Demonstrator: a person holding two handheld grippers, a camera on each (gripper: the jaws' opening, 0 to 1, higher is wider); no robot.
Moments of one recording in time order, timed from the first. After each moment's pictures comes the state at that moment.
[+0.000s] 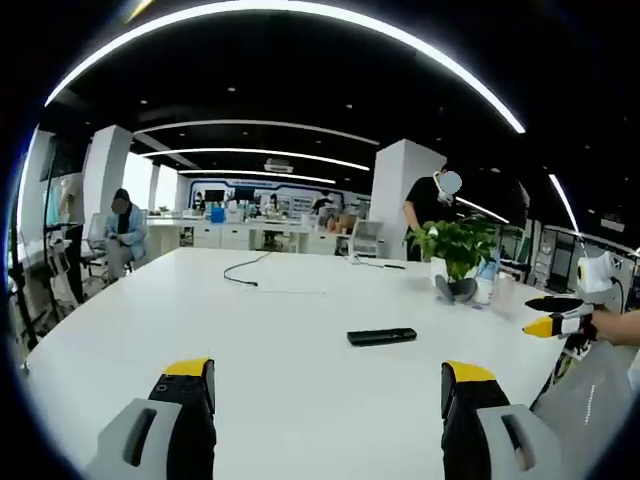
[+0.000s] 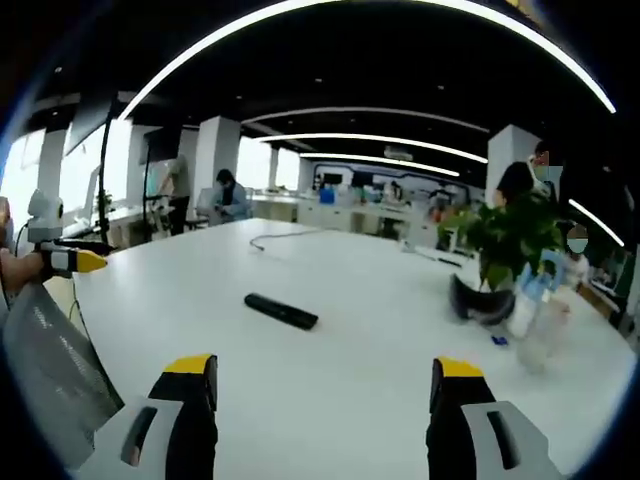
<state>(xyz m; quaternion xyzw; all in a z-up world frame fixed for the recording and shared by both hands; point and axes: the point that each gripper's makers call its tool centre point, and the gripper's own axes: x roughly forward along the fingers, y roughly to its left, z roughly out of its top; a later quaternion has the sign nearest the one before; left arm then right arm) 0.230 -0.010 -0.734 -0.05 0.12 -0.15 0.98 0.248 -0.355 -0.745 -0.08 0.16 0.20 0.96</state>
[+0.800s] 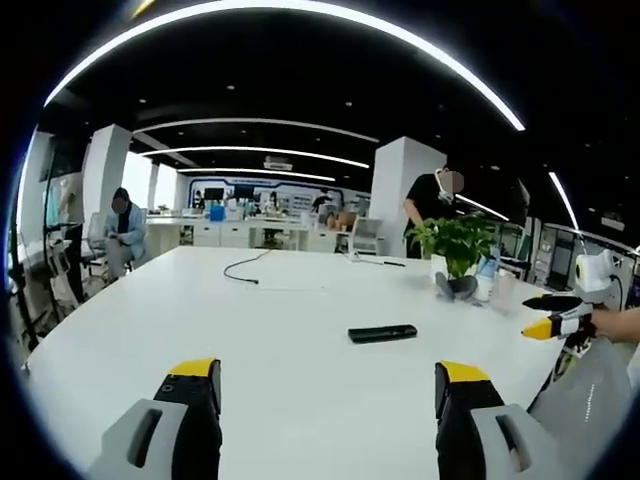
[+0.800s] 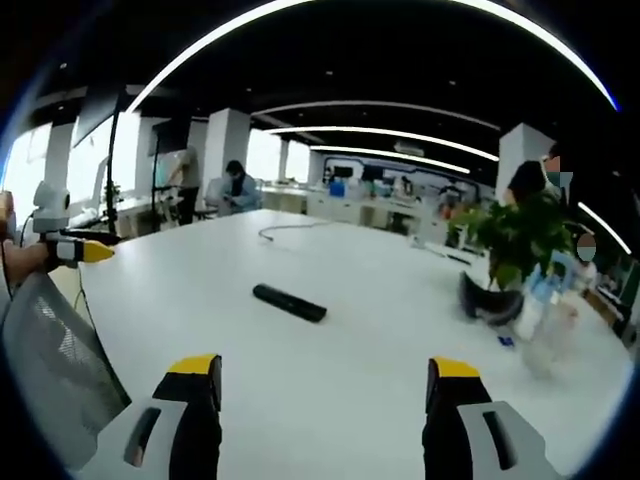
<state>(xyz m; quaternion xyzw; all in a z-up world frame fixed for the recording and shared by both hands) 0.228 -0.007 -0.737 -0.04 0.12 -0.15 0.98 0.245 -0.347 -0.751 -0.10 0.17 0.21 0.96</state>
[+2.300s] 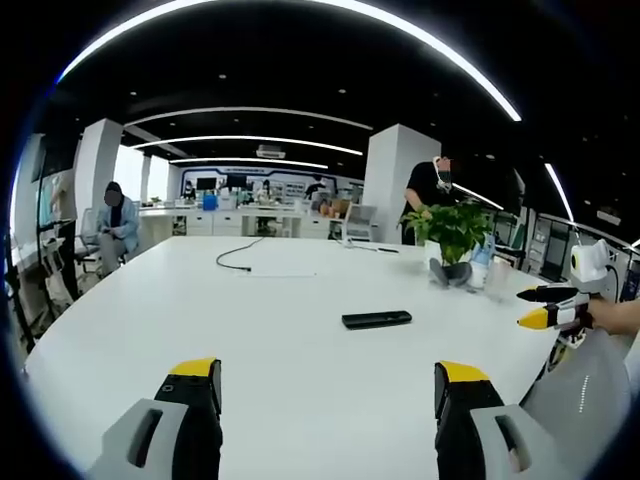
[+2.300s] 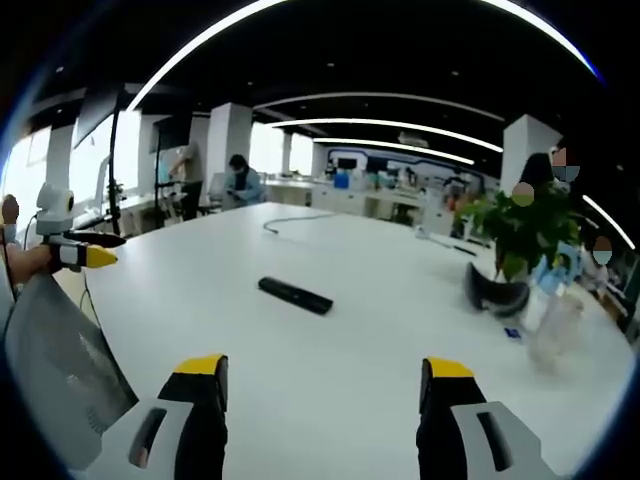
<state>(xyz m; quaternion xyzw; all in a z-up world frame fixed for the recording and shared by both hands) 0.227 -0.014 -0.749 -0.04 0.15 -0.17 0.97 0.243 -0.346 -0.758 -0.09 0.19 0.22 0.95</state>
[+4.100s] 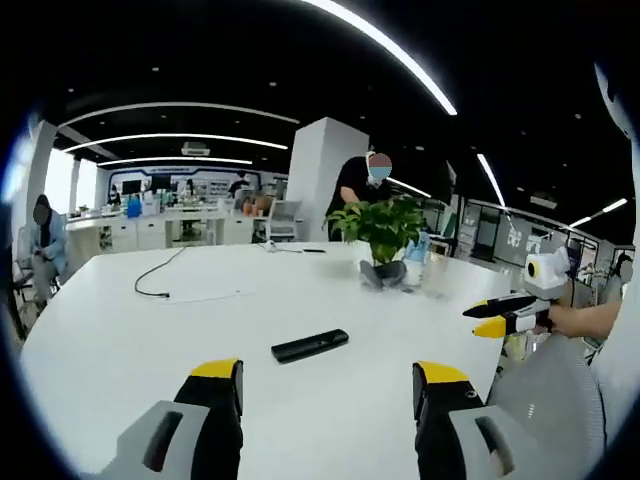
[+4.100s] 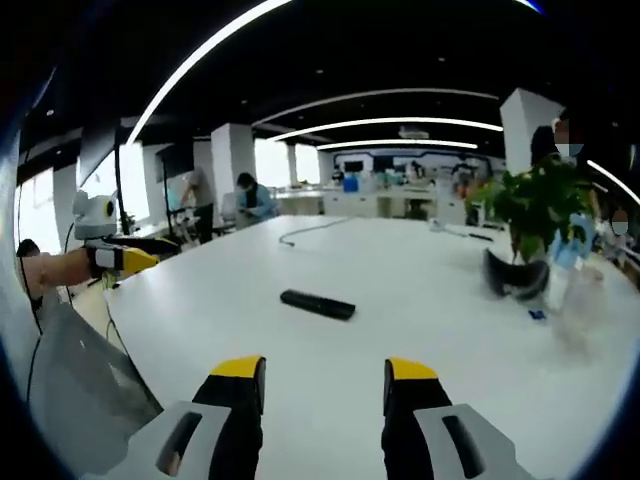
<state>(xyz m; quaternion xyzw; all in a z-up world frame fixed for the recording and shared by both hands) 0.271 -0.085 -0.711 -0.02 0.15 -0.34 0.93 0.236 -0.334 -0.752 -0.02 0.20 0.26 0.95</state>
